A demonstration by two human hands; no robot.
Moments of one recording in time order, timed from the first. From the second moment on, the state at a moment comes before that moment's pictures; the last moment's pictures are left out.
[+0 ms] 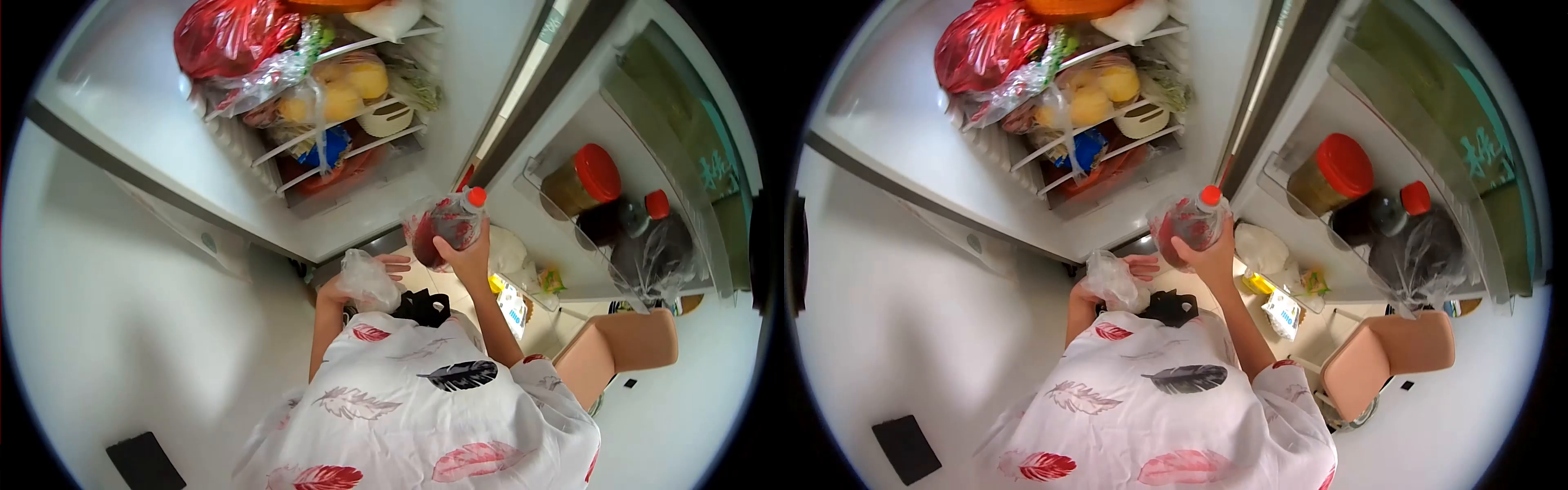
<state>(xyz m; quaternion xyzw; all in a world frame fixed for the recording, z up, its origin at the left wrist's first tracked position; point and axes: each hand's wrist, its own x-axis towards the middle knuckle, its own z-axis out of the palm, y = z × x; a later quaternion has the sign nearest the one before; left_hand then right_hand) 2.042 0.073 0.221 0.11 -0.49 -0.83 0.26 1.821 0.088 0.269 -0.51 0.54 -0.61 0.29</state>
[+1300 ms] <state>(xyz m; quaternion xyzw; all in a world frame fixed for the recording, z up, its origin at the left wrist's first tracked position) 2.020 0.062 0.213 0.23 -0.44 -0.79 0.36 1.781 0.132 0.259 -0.45 0.62 -0.53 0.35</state>
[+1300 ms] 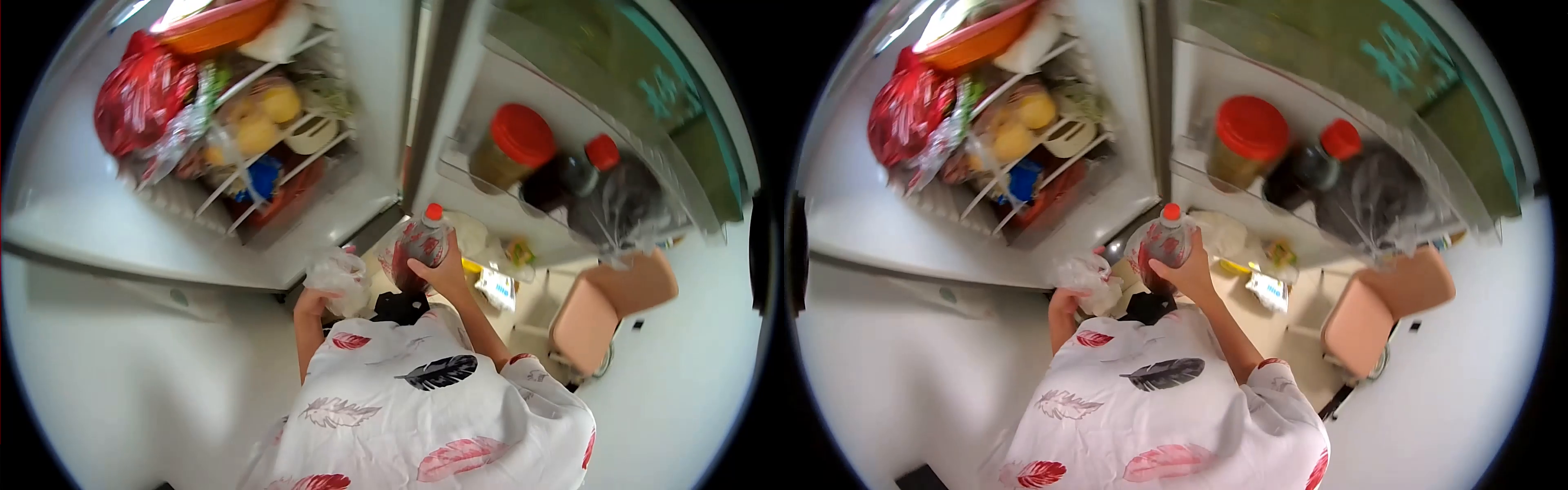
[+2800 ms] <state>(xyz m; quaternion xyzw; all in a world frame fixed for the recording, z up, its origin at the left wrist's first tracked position) 1.962 0.051 0.236 0.25 -0.49 -0.79 0.25 1.712 0.211 0.352 -0.49 0.62 -0.61 0.08</state>
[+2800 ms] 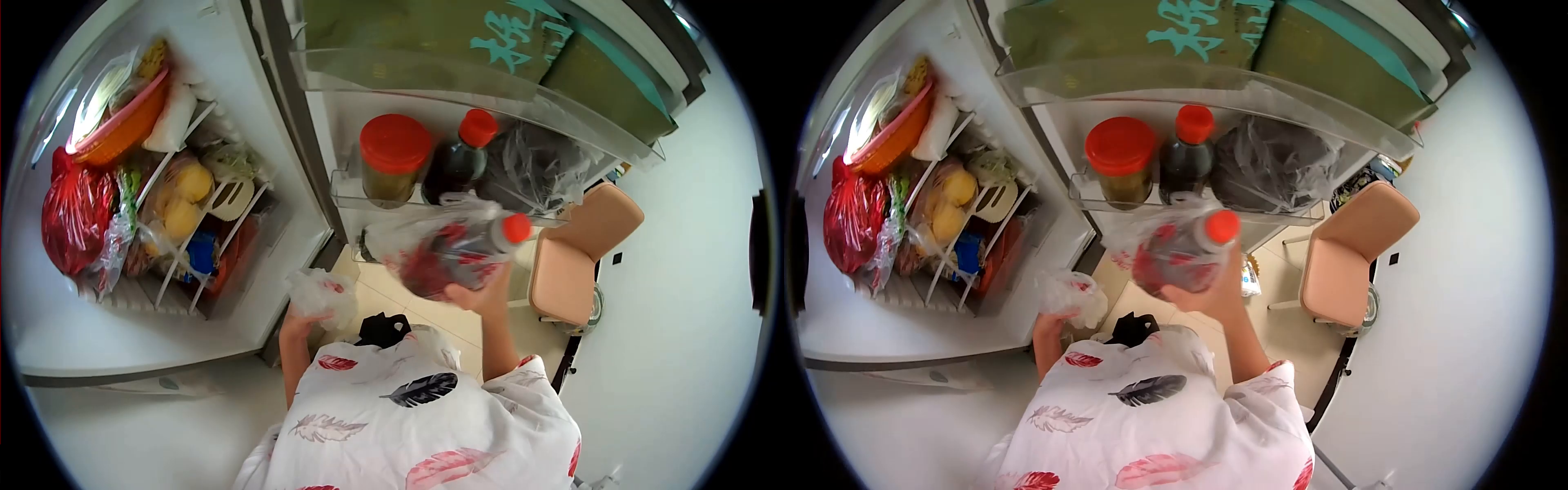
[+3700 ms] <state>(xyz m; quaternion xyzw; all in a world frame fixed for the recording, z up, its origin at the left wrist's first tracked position) 1.849 0.049 0.378 0.08 -0.83 -0.42 0.35 1.632 0.268 0.340 -0.32 0.50 -0.81 0.01</state>
